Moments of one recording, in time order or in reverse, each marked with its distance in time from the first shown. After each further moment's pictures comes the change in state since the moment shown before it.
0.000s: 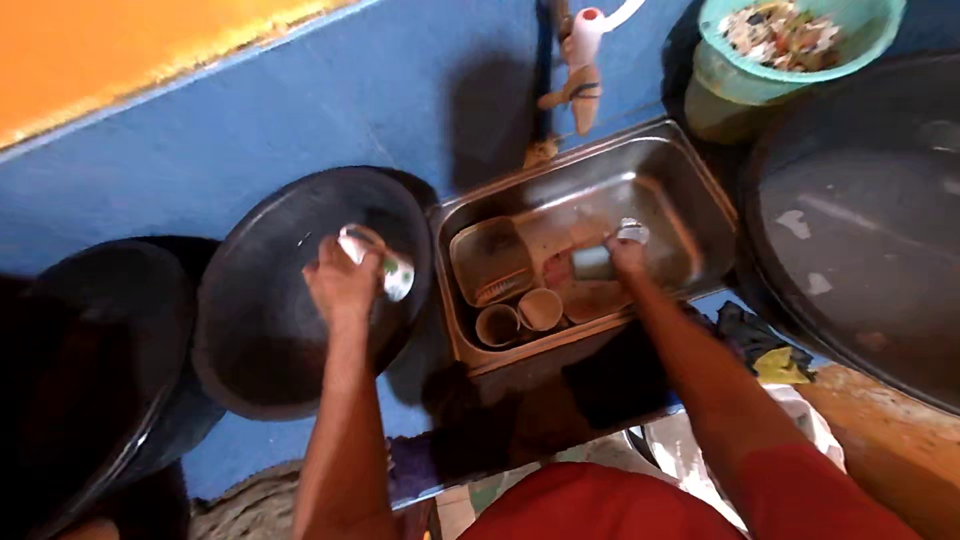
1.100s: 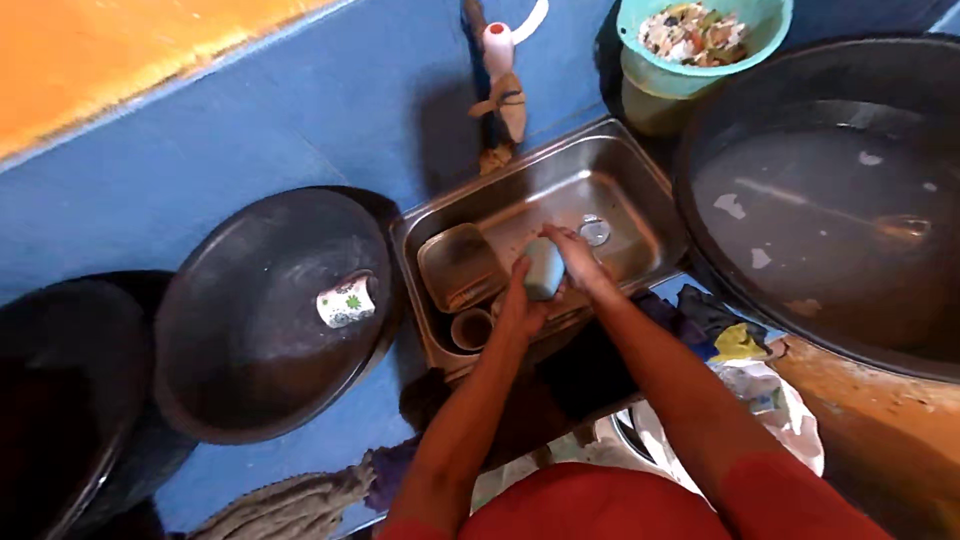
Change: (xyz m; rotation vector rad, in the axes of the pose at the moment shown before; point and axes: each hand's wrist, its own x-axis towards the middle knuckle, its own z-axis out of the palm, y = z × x) left_hand -0.155 0.126 0.187 -1.251 -0.918 -0.532; right_hand -0.064 -0.028 -0.002 0.353 -0.178 -0.158
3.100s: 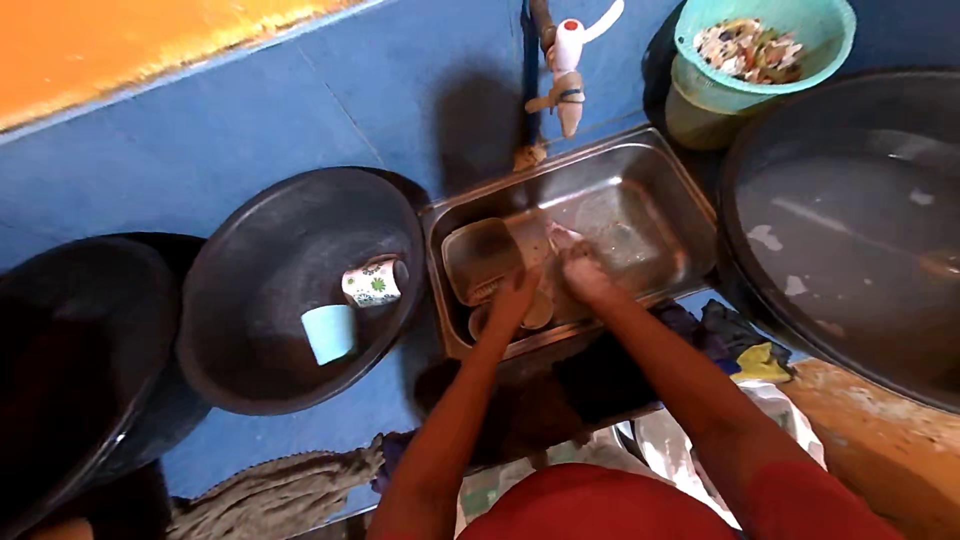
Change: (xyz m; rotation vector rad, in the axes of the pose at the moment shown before) left_hand -0.027 0.043 -0.047 0.929 0.124 0.253; right_hand -0.008 -0.017 0.026 -1.181 -0.286 -0.086
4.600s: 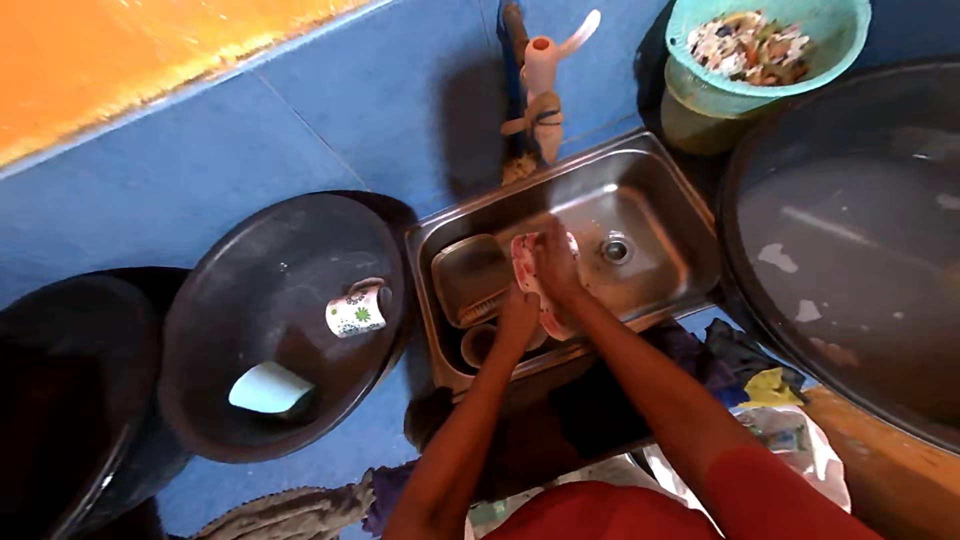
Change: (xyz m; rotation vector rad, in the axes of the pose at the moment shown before) left_hand 0.025 0.020 0.029 0.187 0.094 -0.065; right_hand 0.075 0.011 0.040 0.582 0.481 -0.203
